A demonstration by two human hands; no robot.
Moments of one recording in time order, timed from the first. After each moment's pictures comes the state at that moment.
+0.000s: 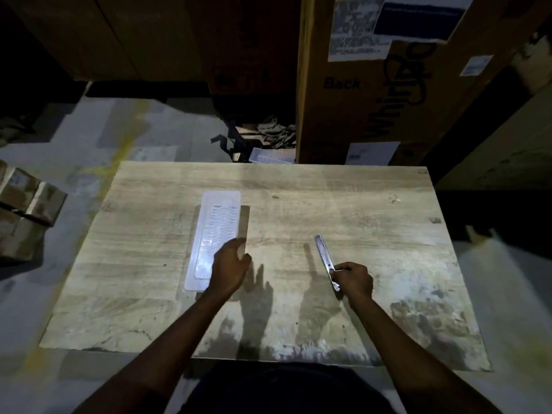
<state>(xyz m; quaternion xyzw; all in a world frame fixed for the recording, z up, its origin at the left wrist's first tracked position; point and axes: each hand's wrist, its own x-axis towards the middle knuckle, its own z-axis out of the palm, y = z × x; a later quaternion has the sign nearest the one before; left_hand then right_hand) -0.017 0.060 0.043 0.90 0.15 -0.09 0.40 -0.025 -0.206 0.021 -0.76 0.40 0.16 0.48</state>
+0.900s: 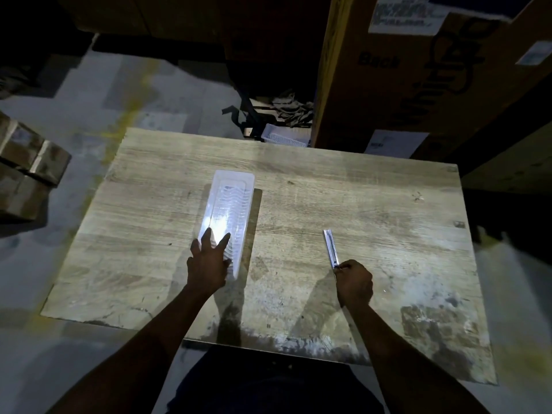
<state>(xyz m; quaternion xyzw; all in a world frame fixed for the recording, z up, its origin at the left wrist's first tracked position) -0.035 0.128 -0.013 0.97 0.12 -0.17 0.12 -0.019 -0.186 -0.043 -0.88 0.32 0.13 0.32</state>
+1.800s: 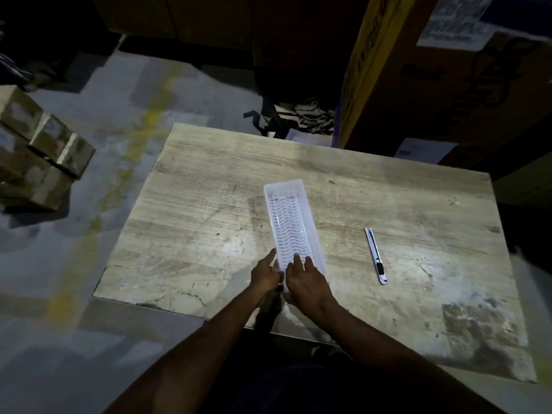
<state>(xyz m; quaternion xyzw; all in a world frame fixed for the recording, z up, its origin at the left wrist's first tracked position) -0.076 0.132 -0.012 0.71 0.31 -0.25 0.58 -0.073 0.008 -0.023 -0.93 -0.25 0.26 -0.04</state>
